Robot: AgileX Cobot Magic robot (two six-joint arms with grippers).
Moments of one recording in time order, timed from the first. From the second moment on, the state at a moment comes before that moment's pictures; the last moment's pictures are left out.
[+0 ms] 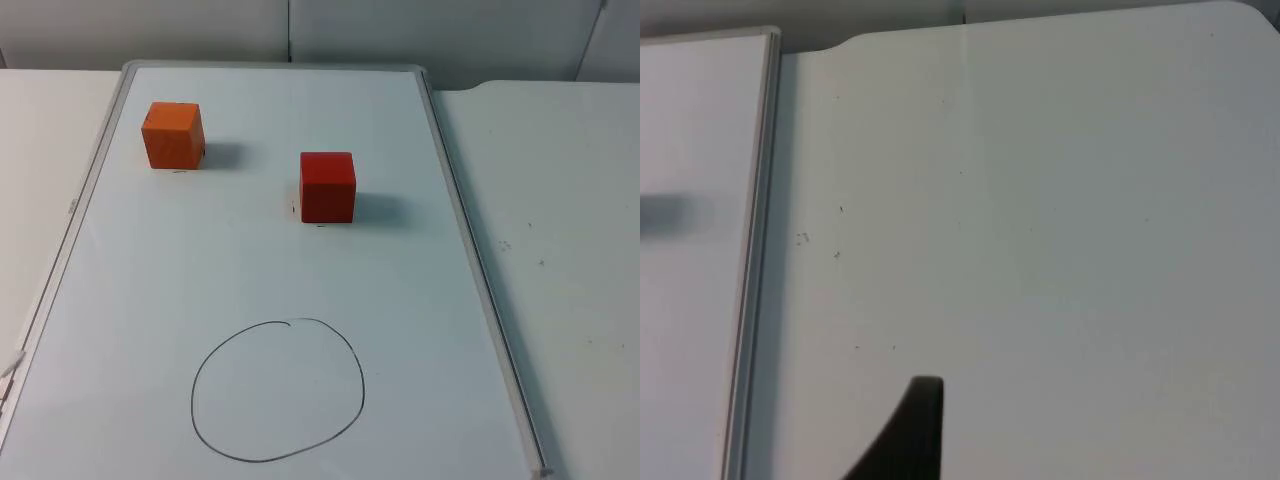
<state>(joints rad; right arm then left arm) -0.06 0.00 -0.52 -0.08 1.09 0.05 0.00 0.00 -0.51 -0.09 1.08 0.05</state>
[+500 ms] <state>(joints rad) -0.06 0.00 -0.52 -0.08 1.09 0.05 0.00 0.39 -0.70 -0.09 0.77 0.03</state>
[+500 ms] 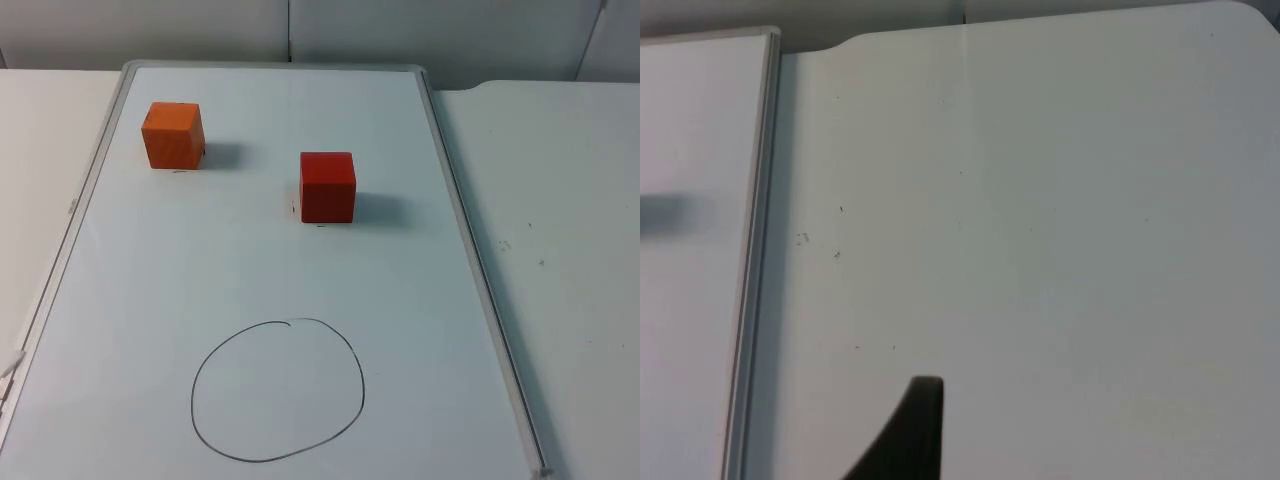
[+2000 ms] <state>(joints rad) -0.06 0.00 -0.52 -0.08 1.09 0.05 -0.20 2.01 -1.50 -0.11 0.55 0.10</state>
